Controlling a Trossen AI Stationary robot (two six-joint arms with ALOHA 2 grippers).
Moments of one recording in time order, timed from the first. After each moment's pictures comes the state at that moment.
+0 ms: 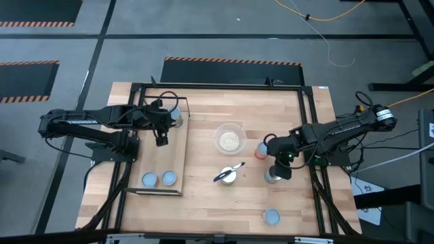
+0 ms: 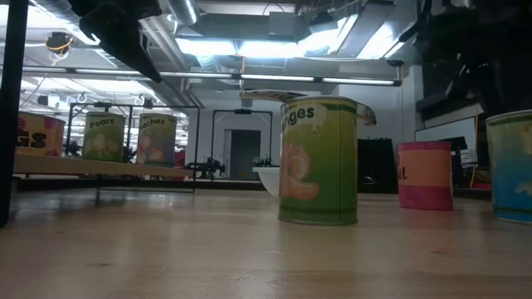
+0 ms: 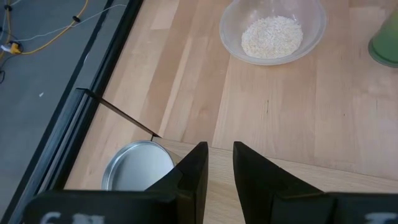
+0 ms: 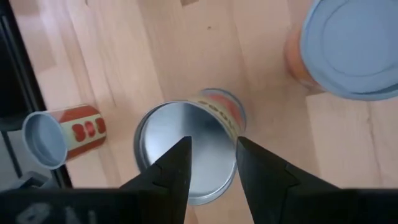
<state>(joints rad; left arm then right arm) 0.10 0.86 0.80 -0.70 -0.27 0.05 0.24 1.17 0.83 -0.92 -0.19 0.56</state>
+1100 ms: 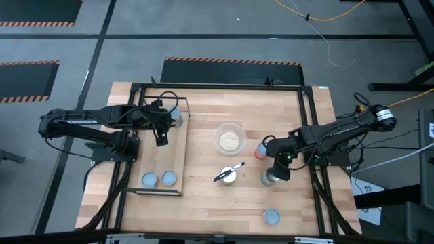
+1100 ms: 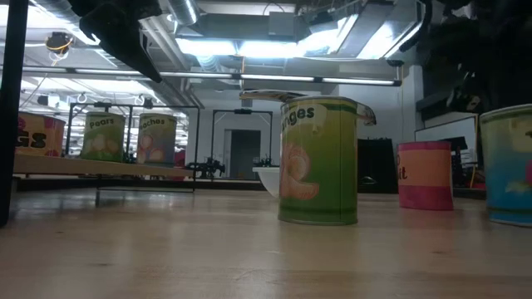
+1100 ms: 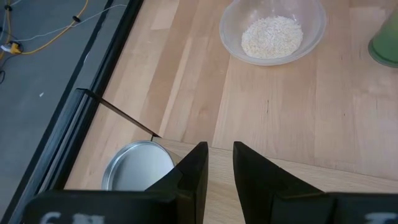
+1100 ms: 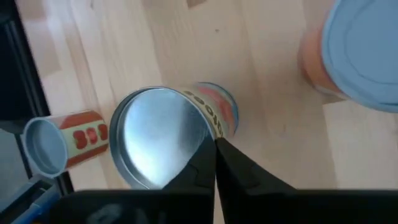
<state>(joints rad) 0.10 0.86 0.80 -0.70 -0.27 0.05 0.24 1.17 0.77 -0.82 -0.21 0.57</state>
